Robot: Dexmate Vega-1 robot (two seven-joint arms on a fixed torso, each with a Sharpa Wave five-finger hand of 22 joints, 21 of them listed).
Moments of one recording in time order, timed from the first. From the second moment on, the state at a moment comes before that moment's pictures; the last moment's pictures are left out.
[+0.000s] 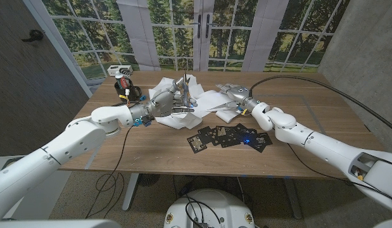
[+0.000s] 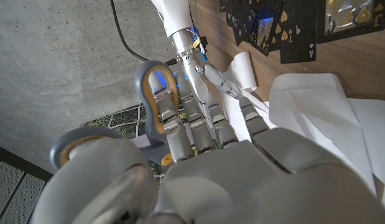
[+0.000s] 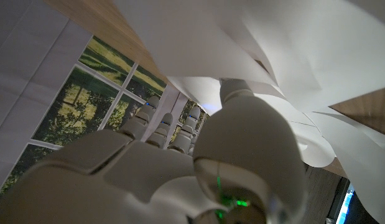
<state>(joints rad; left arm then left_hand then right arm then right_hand) 0.99 0.98 0.33 -1.93 -0.90 0.12 -0.39 0.50 -0.12 -0.33 0.12 0.43 1.01 -0.06 0.22 0.25 0.70 -0.11 0.78 0.74 0.38 -0.02 0.25 0.39 0.12 0.21 0.26 0.21 -0.52 -0.67 -0.91 -1.40 -0.82 -0.08 -0.18 1.09 0.14 0.20 -0.15 0.18 -0.17 -0.14 0.20 0.19 0.30 -0.21 0.21 0.26 0.03 -0.04 0.21 0.38 0.20 0.00 0.21 0.18</state>
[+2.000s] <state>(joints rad) 1.00 0.97 0.34 -1.93 -0.90 0.10 -0.40 0.50 -0.11 -0.33 0.13 0.43 1.01 -0.05 0.22 0.25 0.70 -0.11 0.79 0.73 0.38 -0.02 0.25 0.39 0.12 0.21 0.25 0.21 -0.63 -0.64 -0.80 -1.41 -0.64 -0.04 -0.49 1.12 0.18 0.50 -0.02 0.23 0.17 -0.11 0.25 0.19 0.80 -0.20 0.30 0.29 0.34 -0.04 0.39 0.42 0.34 -0.02 0.27 0.19</state>
